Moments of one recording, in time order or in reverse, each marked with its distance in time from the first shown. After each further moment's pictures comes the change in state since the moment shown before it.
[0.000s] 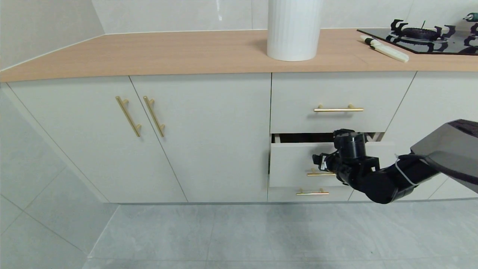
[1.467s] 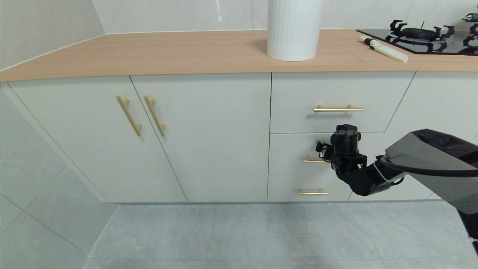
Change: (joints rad) left arm 0.000 0.000 0.000 0.000 0.000 0.000; right arm -0.076 0.198 -0.232 -0.159 -0.127 0.020
